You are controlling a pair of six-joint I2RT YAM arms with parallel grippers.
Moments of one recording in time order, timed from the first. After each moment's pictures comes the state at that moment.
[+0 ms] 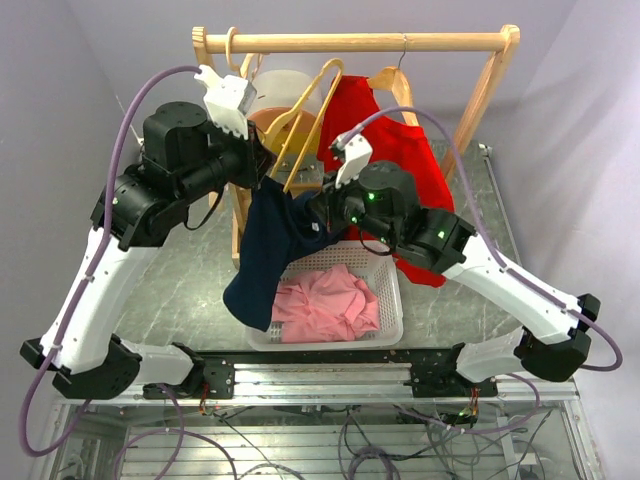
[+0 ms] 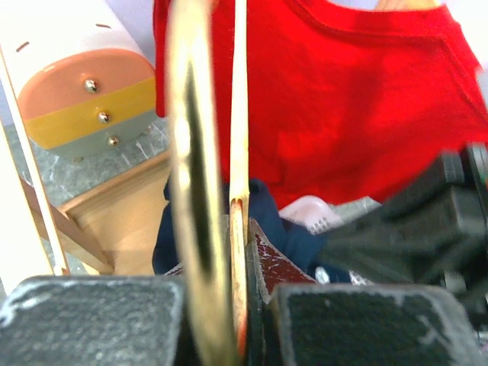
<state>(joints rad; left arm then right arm) -0.63 1.28 1.91 -0.88 0.02 -0.18 0.99 1.36 1.58 -0.52 0.27 0.27</state>
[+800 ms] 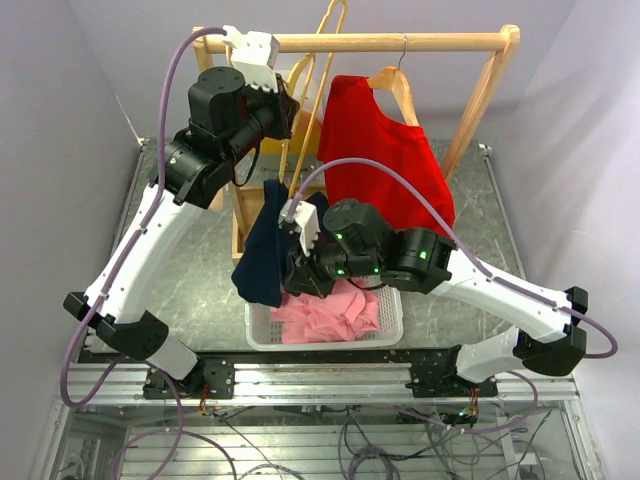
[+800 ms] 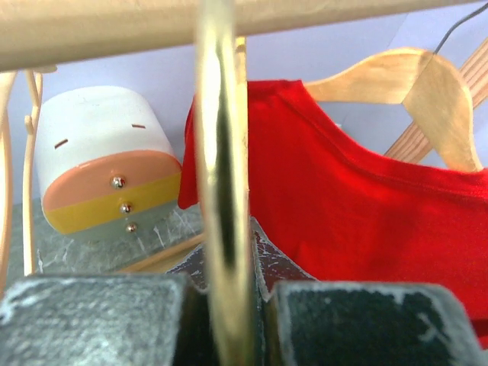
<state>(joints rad) -0.63 1.53 2.03 -0.58 -0.13 -0.19 1.19 1.40 1.56 -0.69 -0.18 0.18</state>
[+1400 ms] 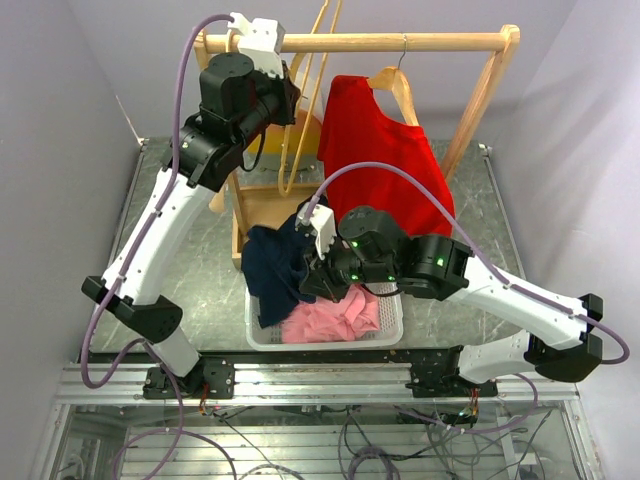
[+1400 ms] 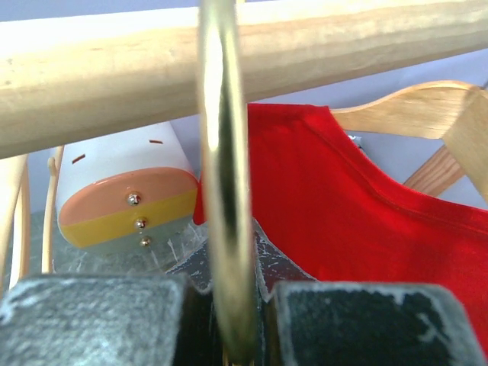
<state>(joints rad) -0.60 1.64 2.16 -0.57 -0.15 -0.16 1.20 1.30 1.50 -0.77 -0.11 0.22</state>
